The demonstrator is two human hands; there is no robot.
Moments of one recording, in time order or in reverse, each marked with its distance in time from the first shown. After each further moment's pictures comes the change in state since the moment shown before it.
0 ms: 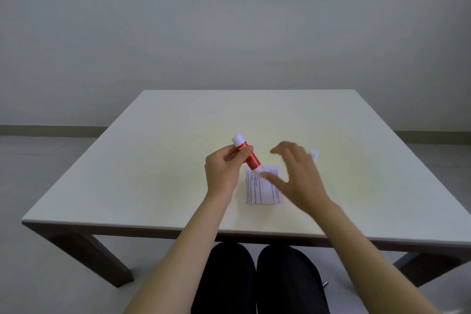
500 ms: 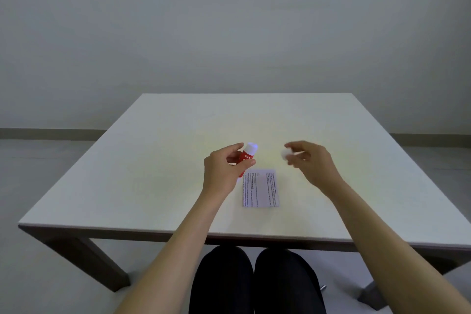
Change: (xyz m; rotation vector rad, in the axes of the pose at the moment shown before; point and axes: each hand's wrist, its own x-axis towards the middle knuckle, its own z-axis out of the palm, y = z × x) left_hand 0.006 0.005 -0.006 0.385 -0.128 0.176; right_hand 0.025 0.035 -0.024 0.534 -0.118 0.514
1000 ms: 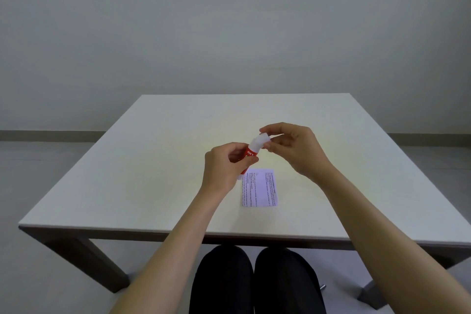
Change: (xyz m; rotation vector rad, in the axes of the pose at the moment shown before) left_hand -0.003 0.013 -0.003 0.062 -0.030 0.132; right_hand -0.006 -0.063 0.003 0.120 -0.122 -0.191
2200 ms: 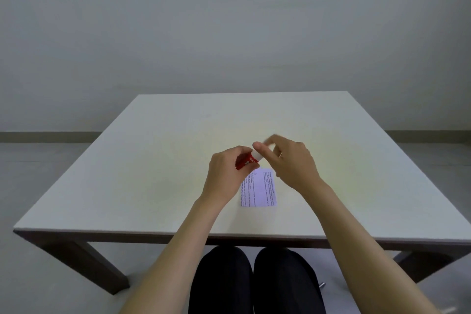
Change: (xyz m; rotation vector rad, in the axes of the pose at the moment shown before) left_hand -0.001 -0.011 0.009 0.129 -0.079 0.138; right_hand -0.008 0.014 0.022 -0.468 0.075 0.135
